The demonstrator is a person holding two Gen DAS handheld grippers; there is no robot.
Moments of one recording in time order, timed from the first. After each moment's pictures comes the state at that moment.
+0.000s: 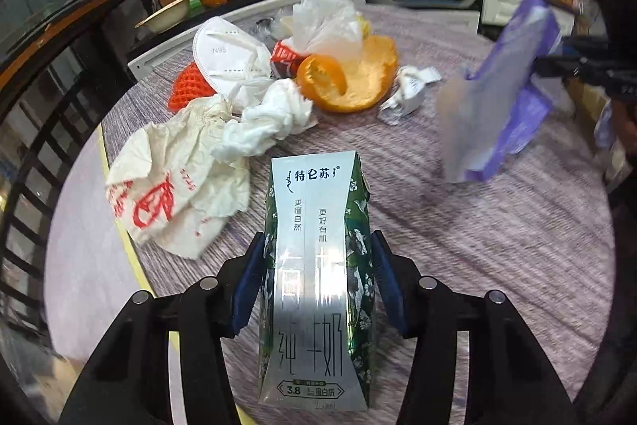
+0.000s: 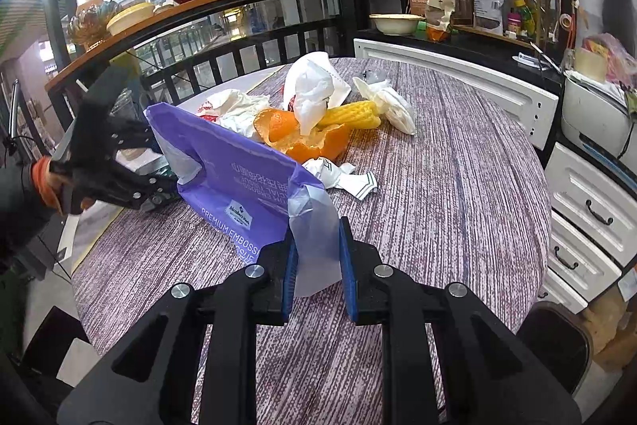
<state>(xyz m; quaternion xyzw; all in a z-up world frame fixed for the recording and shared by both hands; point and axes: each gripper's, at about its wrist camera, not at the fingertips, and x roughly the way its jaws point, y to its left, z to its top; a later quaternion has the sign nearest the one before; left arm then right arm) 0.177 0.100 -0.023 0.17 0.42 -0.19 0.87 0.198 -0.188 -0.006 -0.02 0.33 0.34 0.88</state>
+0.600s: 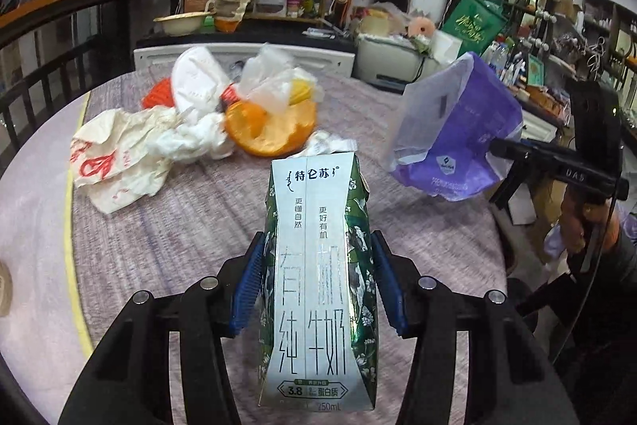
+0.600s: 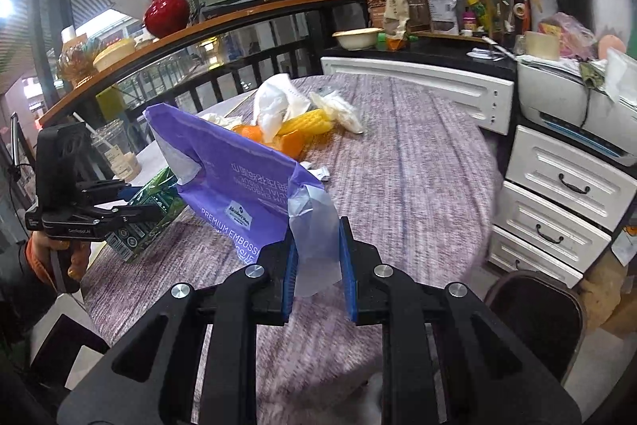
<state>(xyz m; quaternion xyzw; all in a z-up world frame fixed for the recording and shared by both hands) 0.124 0.049 -0.009 0.00 0.35 -0.21 0.91 0.167 -0.264 0.002 0.03 0.30 0.29 0.91</state>
